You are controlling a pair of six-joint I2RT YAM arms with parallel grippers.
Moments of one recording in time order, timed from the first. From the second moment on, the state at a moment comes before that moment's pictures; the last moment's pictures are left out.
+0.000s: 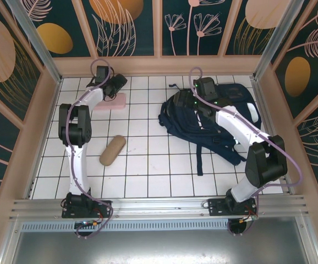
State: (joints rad) left arm -0.11 2.30 1.81 -0.24 0.19 -0.89; right arm 0.42 1.59 1.26 -0.37 -0.05 0.49
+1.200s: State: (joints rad) left arm -0.28 1.73 1.04 -0.02 0.25 -0.99; right arm 0.58 1.99 1.60 -0.37 -0.22 0.46
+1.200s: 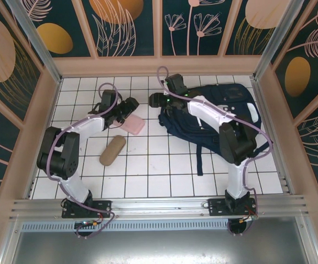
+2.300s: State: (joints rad) left arm -0.18 1.89 1.09 -0.03 0.25 -0.85; right arm 0.69 2.26 1.68 -0.39 -0.45 0.43
